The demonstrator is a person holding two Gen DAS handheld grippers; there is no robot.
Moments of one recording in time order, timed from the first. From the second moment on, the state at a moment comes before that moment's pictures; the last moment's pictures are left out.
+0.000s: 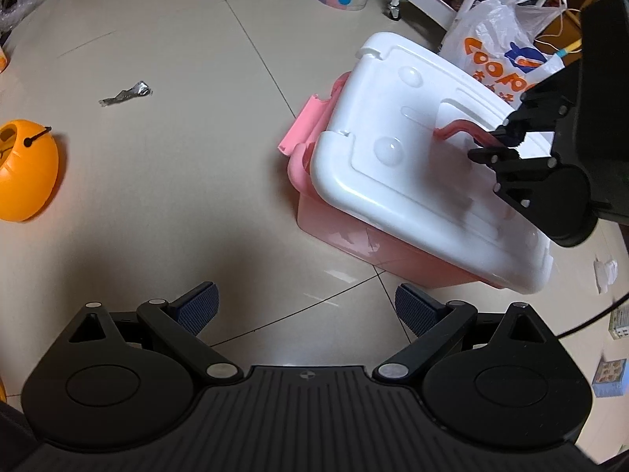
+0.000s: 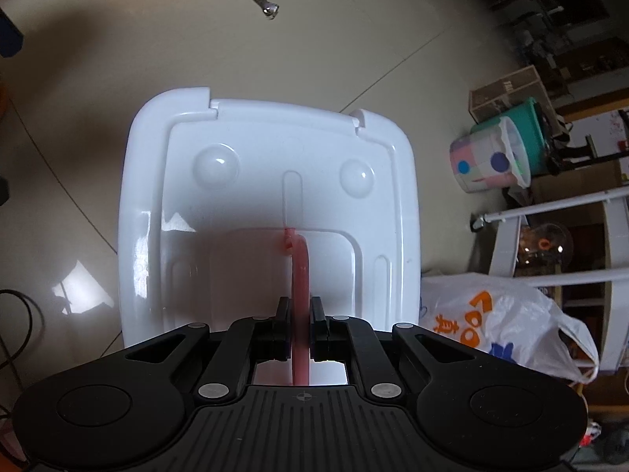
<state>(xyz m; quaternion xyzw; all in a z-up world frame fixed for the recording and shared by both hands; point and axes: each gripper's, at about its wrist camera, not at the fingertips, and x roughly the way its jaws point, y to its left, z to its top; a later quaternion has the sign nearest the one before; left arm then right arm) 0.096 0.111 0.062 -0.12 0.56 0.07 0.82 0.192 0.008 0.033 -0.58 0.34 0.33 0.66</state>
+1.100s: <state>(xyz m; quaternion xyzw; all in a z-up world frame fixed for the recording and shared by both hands) 0.098 0.116 0.063 -0.14 0.56 0.08 0.81 0.218 0.030 -0.008 -0.57 0.37 0.34 0.65</state>
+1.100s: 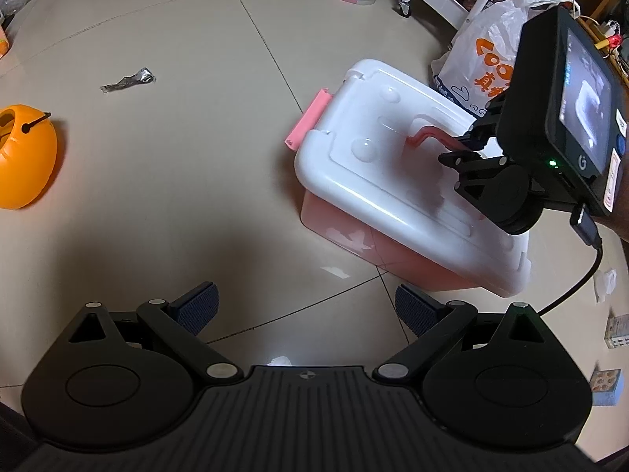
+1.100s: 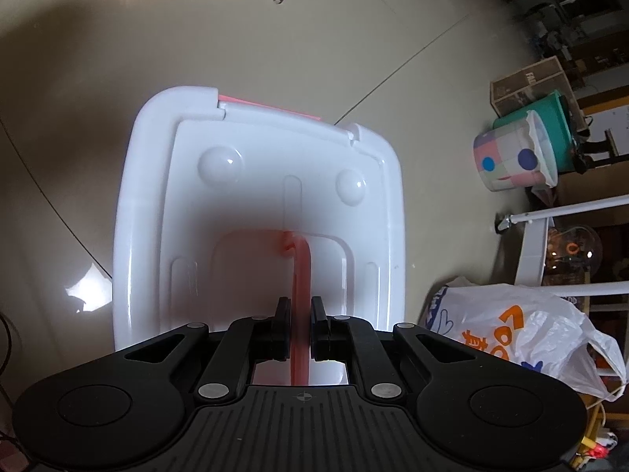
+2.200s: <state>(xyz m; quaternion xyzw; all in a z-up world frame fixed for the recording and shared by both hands) 0.096 0.107 0.073 -0.11 0.56 0.09 0.82 0.215 0.006 0.037 -0.48 0.37 0.31 0.73</state>
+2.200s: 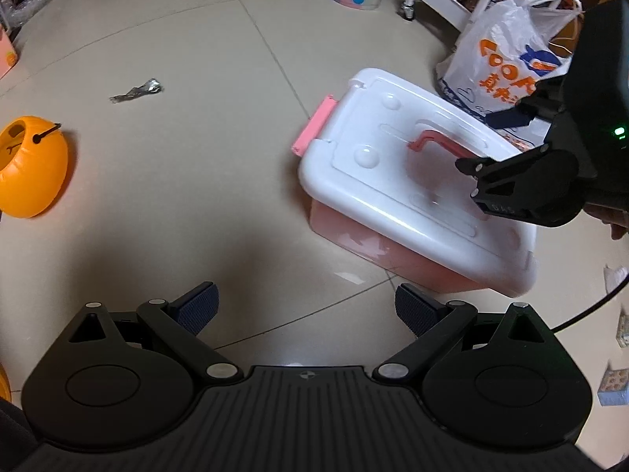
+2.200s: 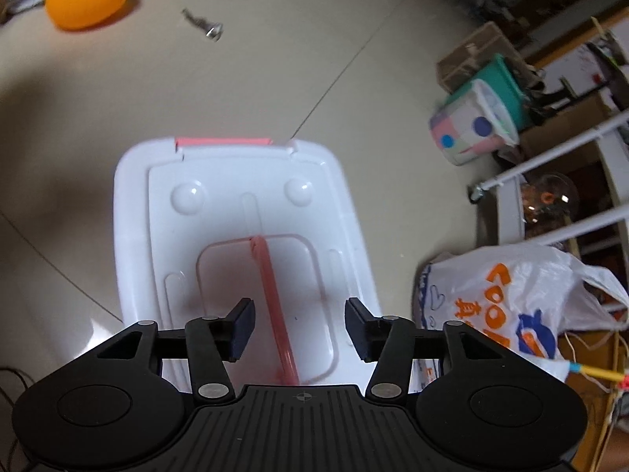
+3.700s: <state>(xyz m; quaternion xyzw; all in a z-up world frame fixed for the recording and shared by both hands) 0.002 0.034 0.133 0.05 0.44 -0.01 0.90 -0.001 -0.128 0.071 -0.09 0.43 0.04 0.90</state>
